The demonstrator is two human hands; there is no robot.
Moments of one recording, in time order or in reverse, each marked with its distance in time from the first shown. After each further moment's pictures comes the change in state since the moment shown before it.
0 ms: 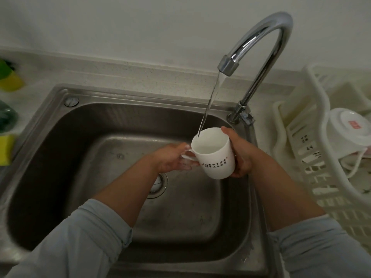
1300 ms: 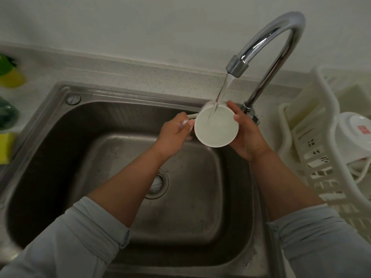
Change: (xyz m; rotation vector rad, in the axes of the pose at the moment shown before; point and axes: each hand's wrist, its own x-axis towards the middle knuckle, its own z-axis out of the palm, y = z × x) left_hand -0.020 0.036 0.011 0.496 0.402 0.722; right_hand 0.007 -0.027 0.005 0.362 -0.299 -0.697
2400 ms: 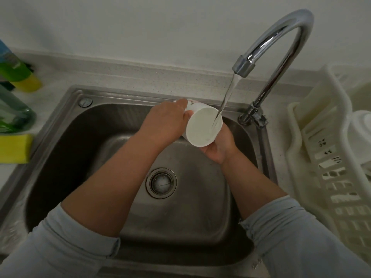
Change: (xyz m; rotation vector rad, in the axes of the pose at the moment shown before) left_hand 0.002 0.051 -0.042 0.983 0.010 0.152; right_hand 0.027 0.049 0.056 0.307 0.026 0.163
